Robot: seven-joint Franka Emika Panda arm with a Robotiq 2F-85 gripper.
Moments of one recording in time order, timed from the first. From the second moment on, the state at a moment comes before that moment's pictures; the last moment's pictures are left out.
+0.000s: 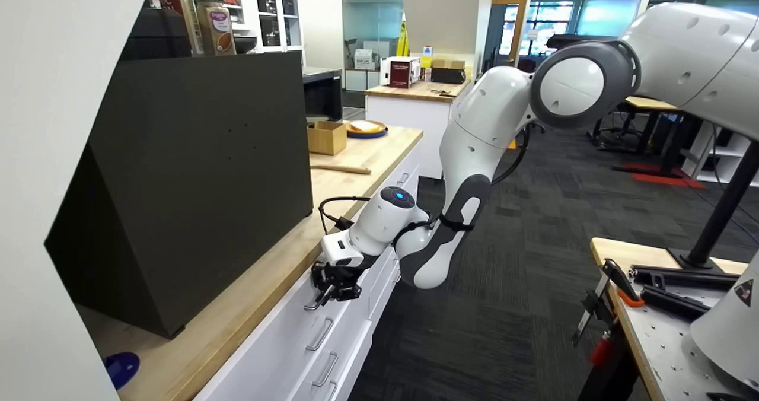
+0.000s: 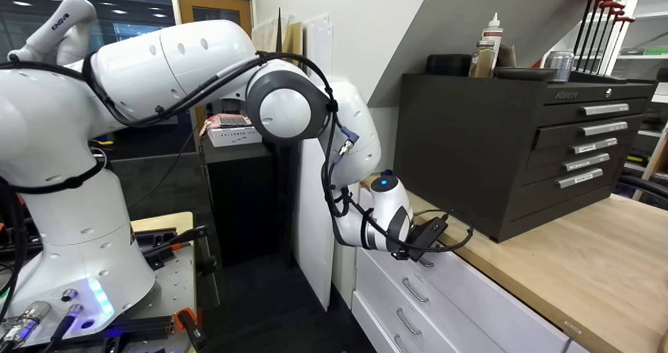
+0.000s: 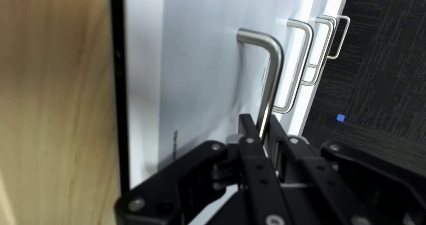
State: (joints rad) arm -0.28 1.25 0.13 -1.48 -0.85 3.28 -1.12
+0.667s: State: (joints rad) arm -0.25 1.21 0.06 -1.57 -0.87 3.37 -1.06
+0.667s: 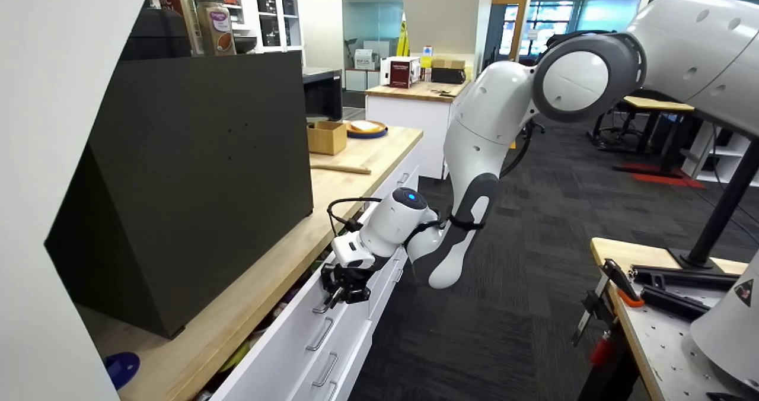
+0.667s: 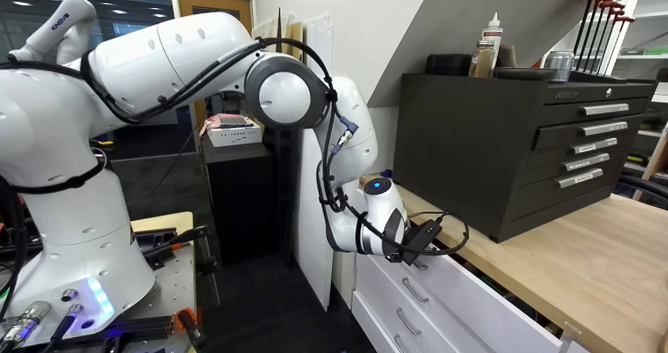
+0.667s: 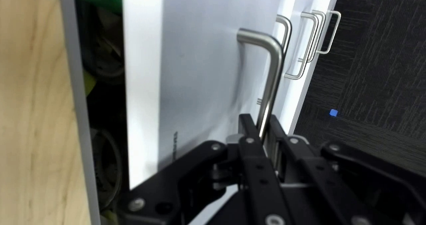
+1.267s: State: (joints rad) arm -0.28 1.06 0.03 -1.86 -0.99 3.42 -1.00
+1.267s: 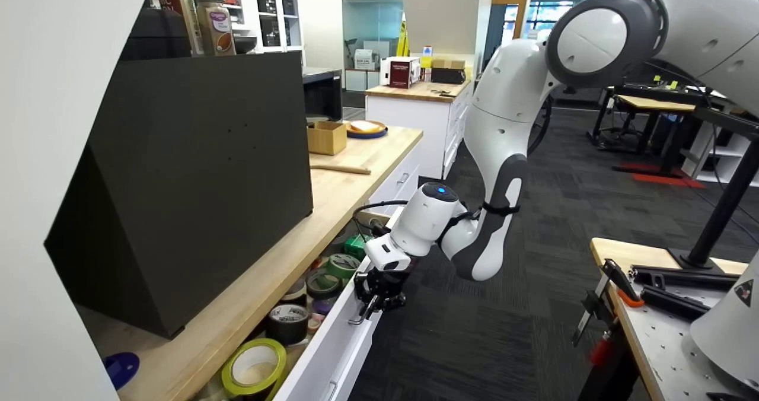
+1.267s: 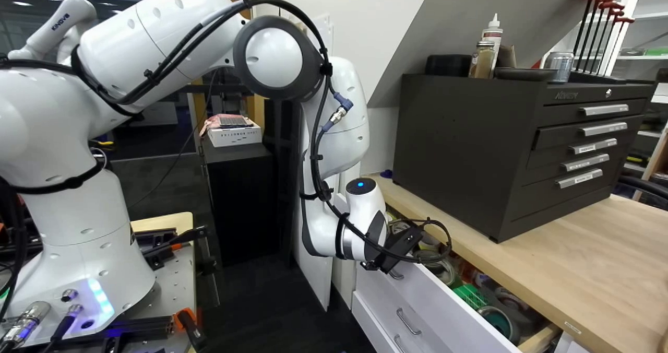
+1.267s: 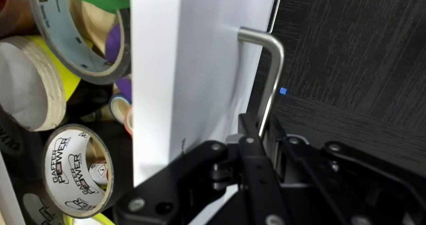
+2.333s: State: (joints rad) arm -0.22 0.68 0.07 -2.17 -1.04 3.23 -1.00
